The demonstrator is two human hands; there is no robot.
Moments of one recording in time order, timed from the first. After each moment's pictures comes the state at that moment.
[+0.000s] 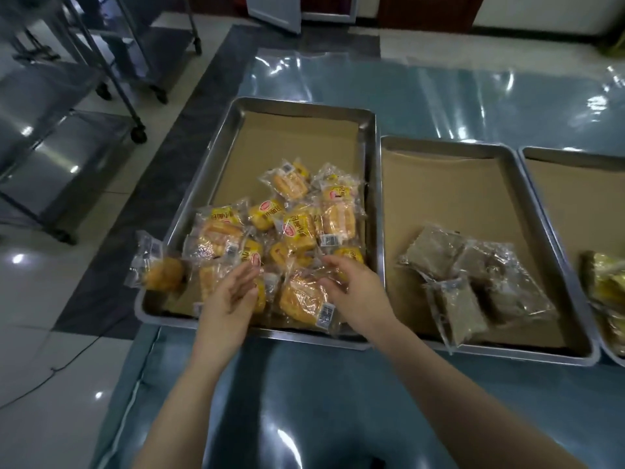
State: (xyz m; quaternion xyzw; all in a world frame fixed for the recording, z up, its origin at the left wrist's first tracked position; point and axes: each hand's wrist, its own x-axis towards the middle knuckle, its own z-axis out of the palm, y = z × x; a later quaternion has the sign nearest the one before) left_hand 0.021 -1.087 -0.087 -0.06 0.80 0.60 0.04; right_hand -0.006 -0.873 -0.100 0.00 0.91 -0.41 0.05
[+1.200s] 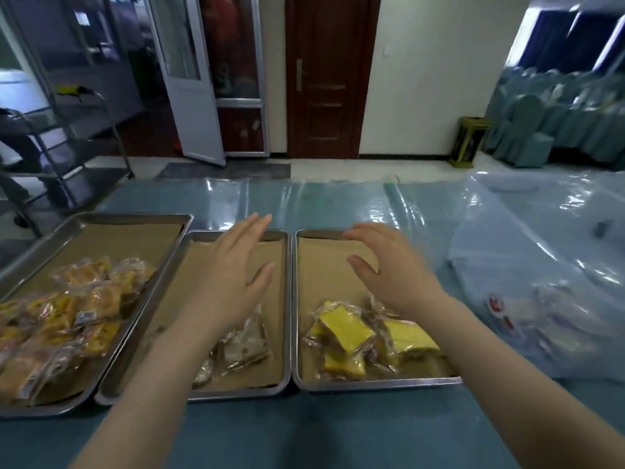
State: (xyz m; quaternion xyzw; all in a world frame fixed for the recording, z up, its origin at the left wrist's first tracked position) left_hand 0.089 -0.621 0.092 0.24 0.90 0.31 -0.17; right_hand 0.111 -0.378 0.092 -0.09 0.95 -0.19 -0.20
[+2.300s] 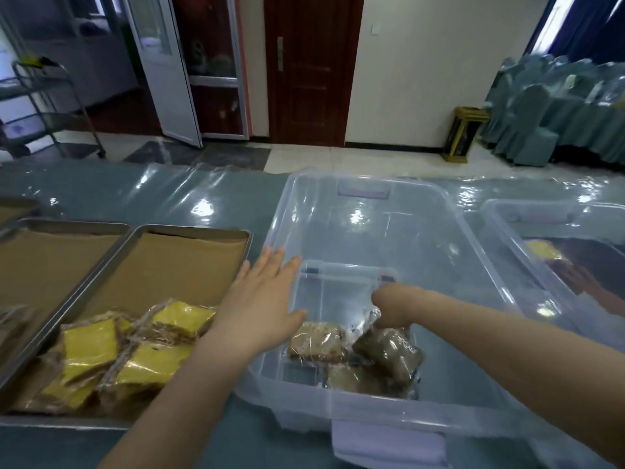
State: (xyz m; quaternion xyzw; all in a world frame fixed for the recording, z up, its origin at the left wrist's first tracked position) left_hand 0.108 -0.108 0.057 0.21 0.97 0.13 -0.02; right_hand 0.070 0.143 0.012 -0.08 0.95 0.12 0.28
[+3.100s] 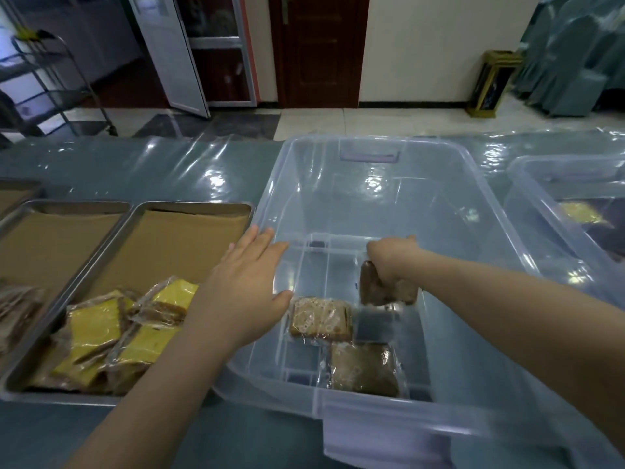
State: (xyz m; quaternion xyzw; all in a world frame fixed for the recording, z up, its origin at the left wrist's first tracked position) left_hand 0.112 -0.107 0.060 0.21 0.97 0.10 -0.04; right_hand 0.014 0.147 -0.017 -0.04 0.97 0.12 0.19
